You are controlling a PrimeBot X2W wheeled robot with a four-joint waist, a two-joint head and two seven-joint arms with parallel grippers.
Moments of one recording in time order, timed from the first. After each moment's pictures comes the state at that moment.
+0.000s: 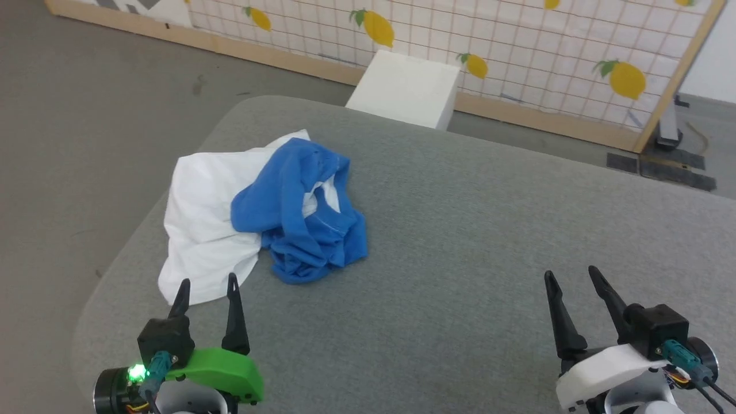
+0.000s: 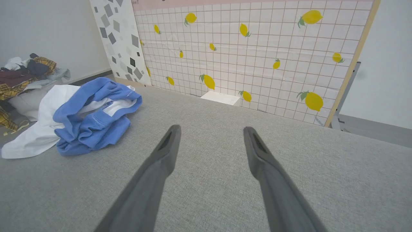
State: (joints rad) left arm 0.02 0.05 -0.04 0.05 -0.12 0.09 -0.13; right arm 0.02 -0.05 -0.01 0.11 0.09 0.13 -0.13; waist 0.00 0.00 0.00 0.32
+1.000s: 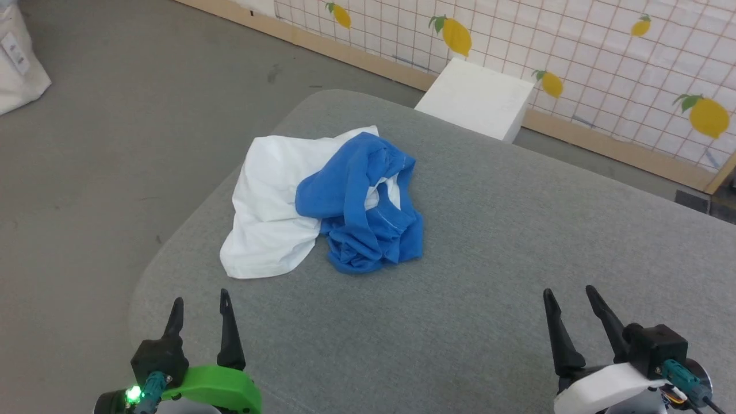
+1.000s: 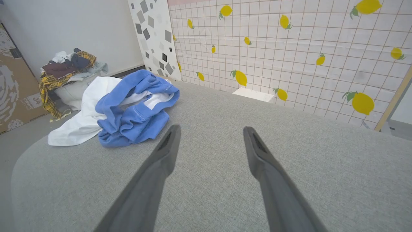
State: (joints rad) left arm 0.06 0.05 -0.04 0.08 -0.17 0.12 -0.19; right arm 0.05 -0.05 0.00 0.16 0.13 0.13 -0.18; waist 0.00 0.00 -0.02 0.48
